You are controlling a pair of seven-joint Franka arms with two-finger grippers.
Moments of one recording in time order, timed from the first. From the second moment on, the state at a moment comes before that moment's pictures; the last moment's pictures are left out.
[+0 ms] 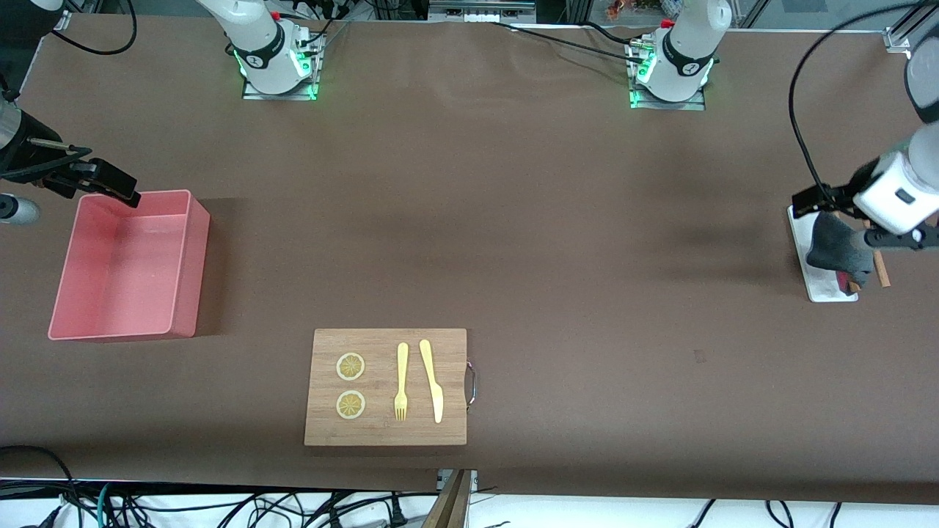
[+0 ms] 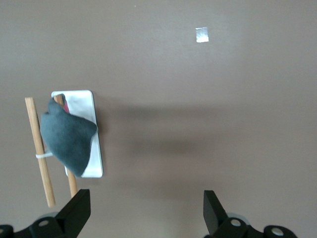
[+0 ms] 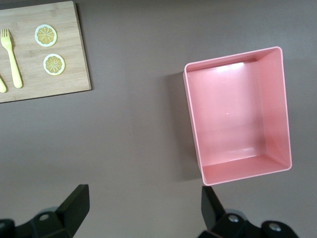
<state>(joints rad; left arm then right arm) 0.10 0.17 -0.01 -1.67 0.09 1.67 0.07 -0.04 0.10 0.09 -1.49 -0.04 1.57 0.18</state>
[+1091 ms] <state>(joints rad) 0.35 0.58 0.00 -1.51 0.15 1.80 0.37 -0.04 0.10 0.09 -1.49 -0.04 1.58 0.18</state>
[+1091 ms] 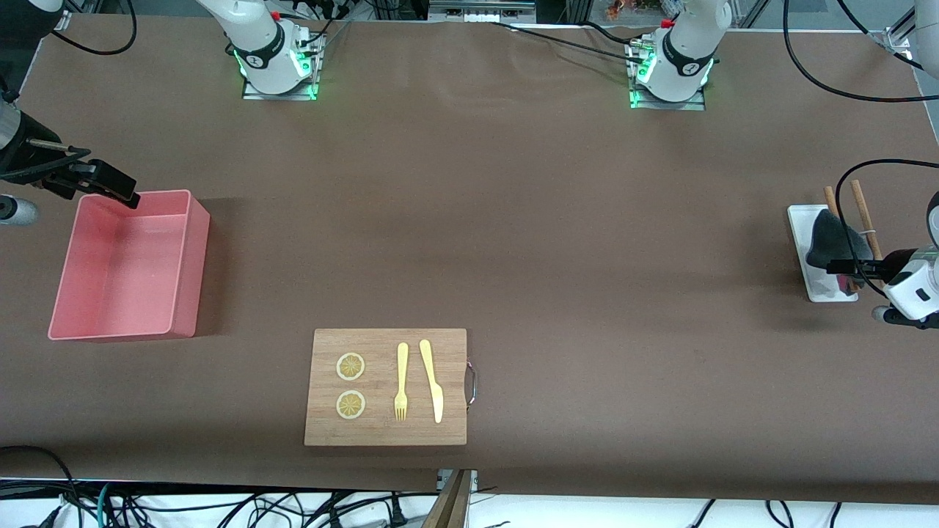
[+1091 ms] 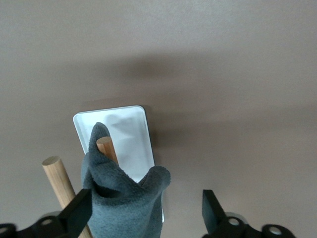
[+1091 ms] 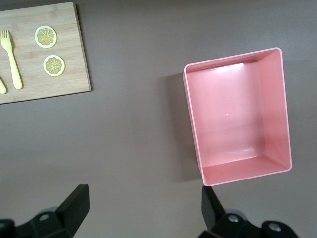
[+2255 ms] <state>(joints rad) 0.37 0.61 0.00 -1.51 0.15 1.80 0.40 -0.04 0.10 0.09 -1.49 -0.04 1.58 0.18</state>
